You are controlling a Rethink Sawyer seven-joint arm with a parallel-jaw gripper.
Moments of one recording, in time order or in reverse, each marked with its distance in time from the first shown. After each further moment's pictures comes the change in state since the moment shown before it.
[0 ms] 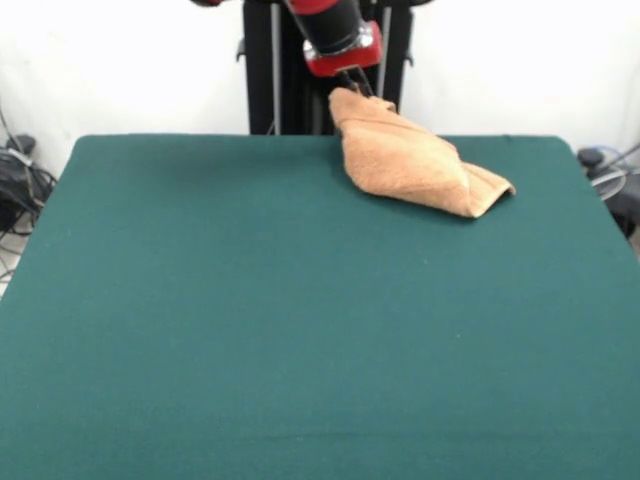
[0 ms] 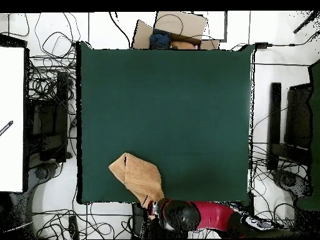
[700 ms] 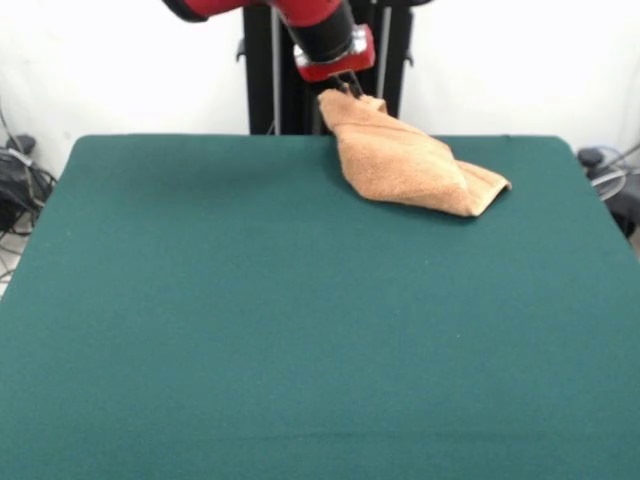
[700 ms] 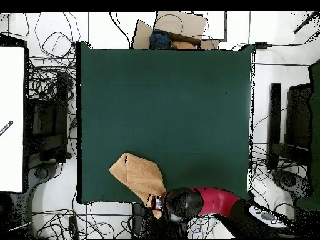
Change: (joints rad) arm -0.011 -0.036 0.088 -0.070 -0.004 0.234 -0.003
